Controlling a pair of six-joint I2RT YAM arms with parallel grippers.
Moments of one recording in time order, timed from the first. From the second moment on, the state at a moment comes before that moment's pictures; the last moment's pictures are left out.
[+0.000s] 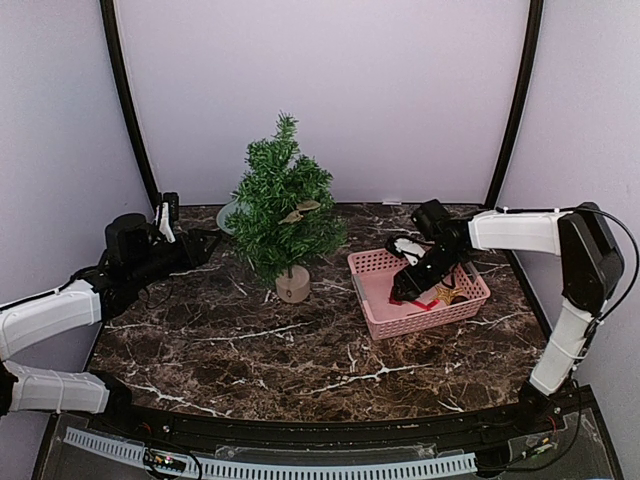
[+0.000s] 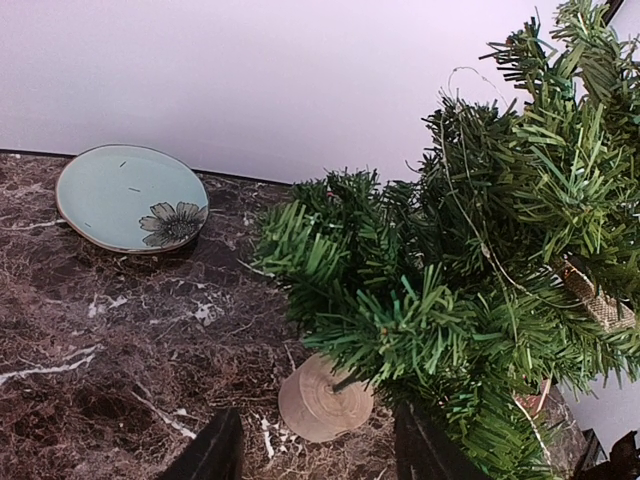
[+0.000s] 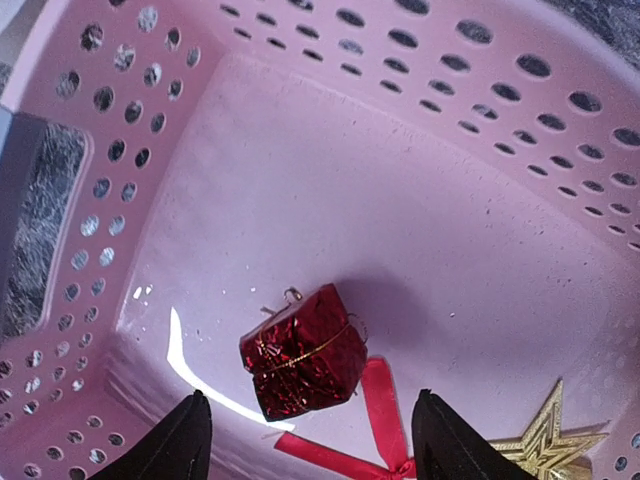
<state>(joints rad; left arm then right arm) -0.38 1.04 0.57 0.23 0.18 -0.48 0.51 1.76 1.19 -0.62 -0.19 -0.12</state>
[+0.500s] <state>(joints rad) -0.38 1.04 0.57 0.24 0.18 -0.48 0.56 1.82 1.20 -0.61 -0.06 -0.24</state>
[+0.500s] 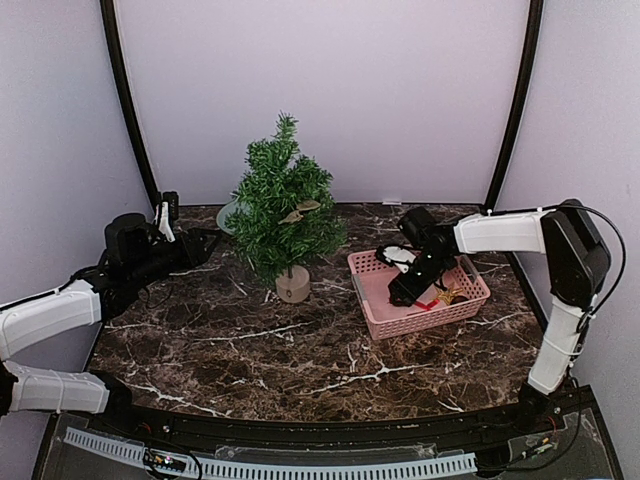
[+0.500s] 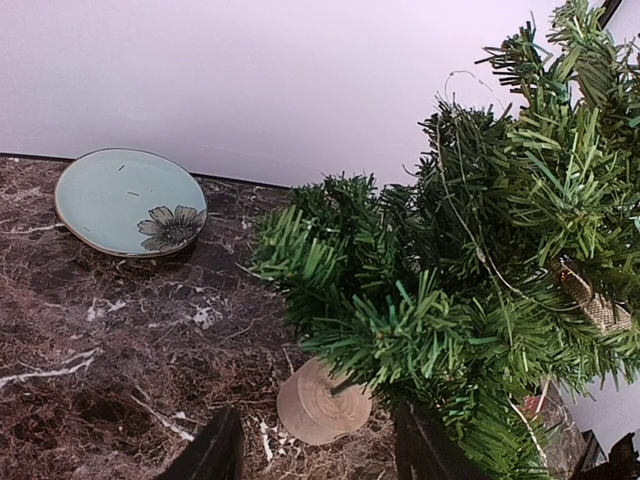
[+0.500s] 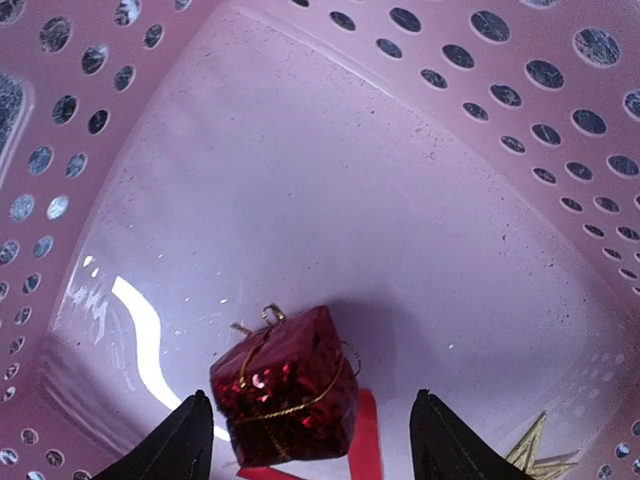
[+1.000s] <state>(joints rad) -0.38 1.04 0.57 0.24 0.18 -0.48 0.56 1.84 1.24 -0.59 -0.05 -0.26</state>
